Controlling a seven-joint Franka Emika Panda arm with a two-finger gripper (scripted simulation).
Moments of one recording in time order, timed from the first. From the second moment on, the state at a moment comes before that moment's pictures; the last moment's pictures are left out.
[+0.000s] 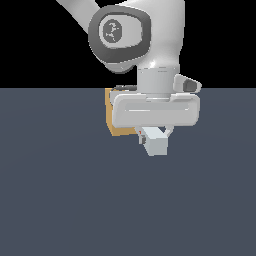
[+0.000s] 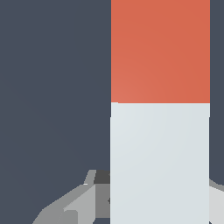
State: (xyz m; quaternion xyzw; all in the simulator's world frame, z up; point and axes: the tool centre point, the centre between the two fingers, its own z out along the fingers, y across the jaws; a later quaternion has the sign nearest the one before) arm 0.063 -0.003 0.071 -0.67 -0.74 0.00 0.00
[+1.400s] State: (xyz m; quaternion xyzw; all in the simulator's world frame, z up) arm 0.077 0.084 0.090 -0.59 -0.80 0.00 0.00
